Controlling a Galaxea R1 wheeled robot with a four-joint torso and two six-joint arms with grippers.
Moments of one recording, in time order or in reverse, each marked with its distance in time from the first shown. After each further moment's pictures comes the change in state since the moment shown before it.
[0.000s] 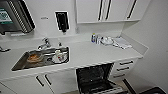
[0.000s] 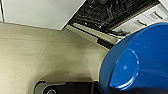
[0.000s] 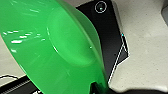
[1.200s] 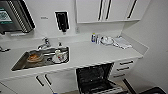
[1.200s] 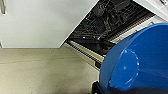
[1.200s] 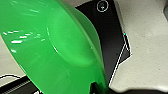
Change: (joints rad) left arm -0.240 -0.029 0.072 0.005 0.180 -0.048; right arm 0.000 0.007 0.002 0.000 0.000 0.000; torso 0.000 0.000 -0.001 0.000
